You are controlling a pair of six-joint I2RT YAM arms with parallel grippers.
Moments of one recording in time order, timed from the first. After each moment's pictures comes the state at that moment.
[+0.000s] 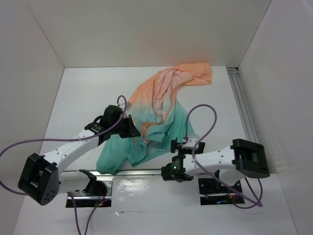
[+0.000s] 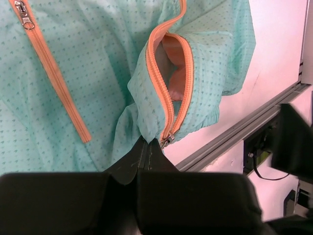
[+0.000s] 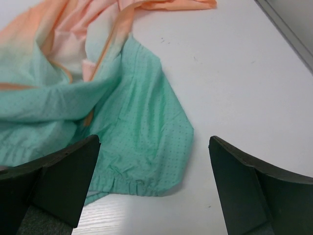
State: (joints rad) left arm -0.49 1.20 0.73 -0.28 0.31 -0.63; right arm 1.47 1.55 0.78 -1.30 1.46 1.98
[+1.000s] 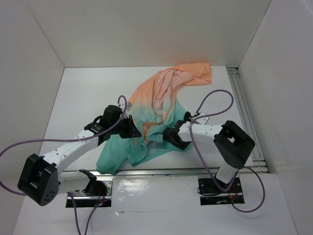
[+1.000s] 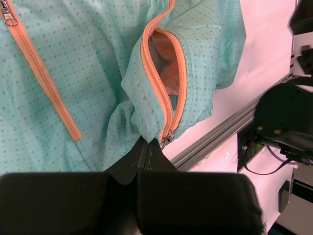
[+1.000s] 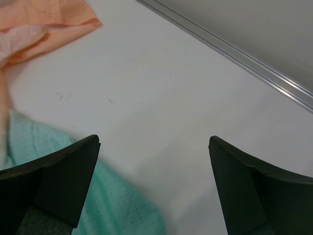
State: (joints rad) left arm -0.49 1.19 0.73 -0.28 0.35 -0.63; right arm 0.88 1.68 0.92 -1.25 1.46 2.00
